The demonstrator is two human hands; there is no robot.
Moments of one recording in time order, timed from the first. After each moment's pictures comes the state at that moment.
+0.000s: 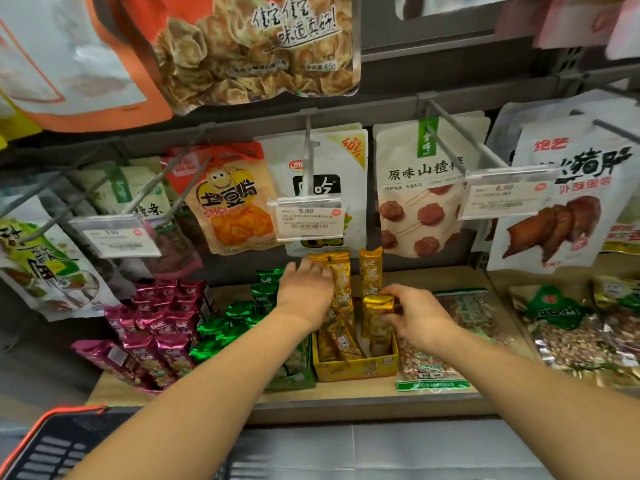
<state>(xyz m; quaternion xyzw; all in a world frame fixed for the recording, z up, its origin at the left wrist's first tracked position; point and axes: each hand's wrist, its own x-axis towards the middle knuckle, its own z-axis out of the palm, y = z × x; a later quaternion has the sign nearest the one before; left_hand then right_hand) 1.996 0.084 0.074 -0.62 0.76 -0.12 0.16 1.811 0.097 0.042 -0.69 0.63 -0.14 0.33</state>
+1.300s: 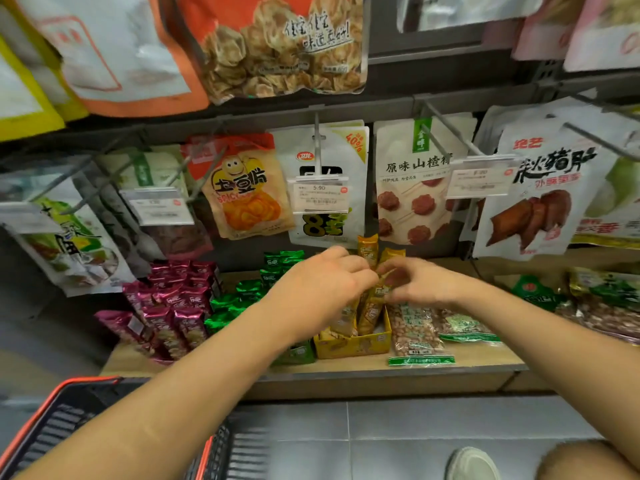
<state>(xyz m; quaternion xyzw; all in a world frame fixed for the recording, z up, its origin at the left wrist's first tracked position) 1.993 0.176 0.154 -0.37 0.92 -0.09 -0.08 1.794 0.111 0.104 -0.71 0.56 -0.07 0.41</state>
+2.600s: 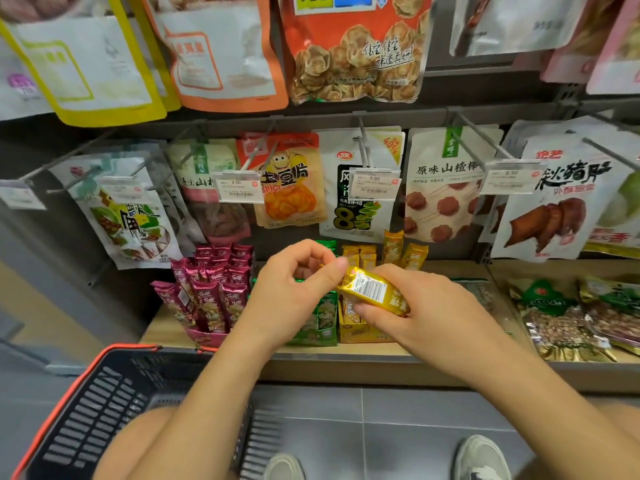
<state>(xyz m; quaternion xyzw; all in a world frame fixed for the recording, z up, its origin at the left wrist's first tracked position) 2.054 0.268 0.182 -0.53 0.62 0.35 -0.46 1.858 0.260 0.179 -0.84 0.49 -0.17 0.15</state>
